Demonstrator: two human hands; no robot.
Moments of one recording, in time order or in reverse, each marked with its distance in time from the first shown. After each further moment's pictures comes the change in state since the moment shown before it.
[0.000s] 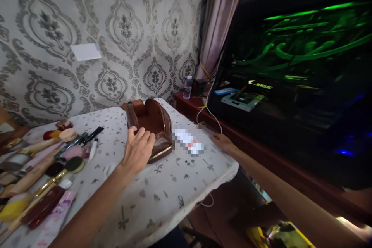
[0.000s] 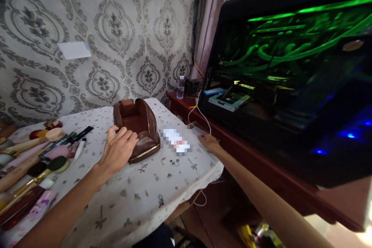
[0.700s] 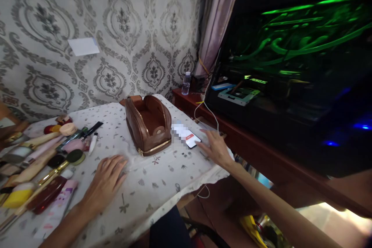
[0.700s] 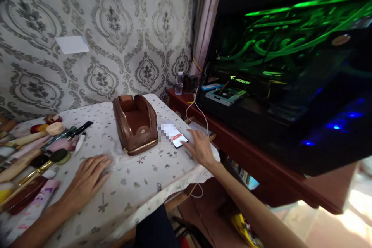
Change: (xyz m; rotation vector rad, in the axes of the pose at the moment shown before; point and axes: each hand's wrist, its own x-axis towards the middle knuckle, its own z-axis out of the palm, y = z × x) left_hand -0.158 -0.031 0.013 -0.209 -0.064 -0.013; right_hand -0.081 -0.026 0.004 -0.077 0.243 -0.568
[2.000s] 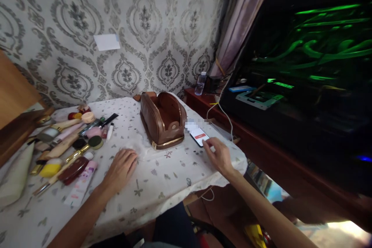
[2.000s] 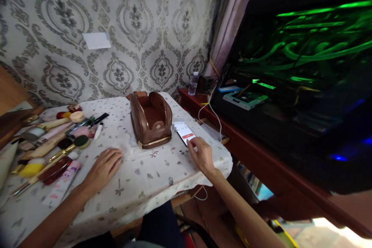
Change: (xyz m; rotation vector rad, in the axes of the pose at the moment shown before) left_hand -0.007 0.004 0.003 -0.246 0.003 -0.195; right_hand -0.007 -0.073 -0.002 0.281 0.103 -0.039
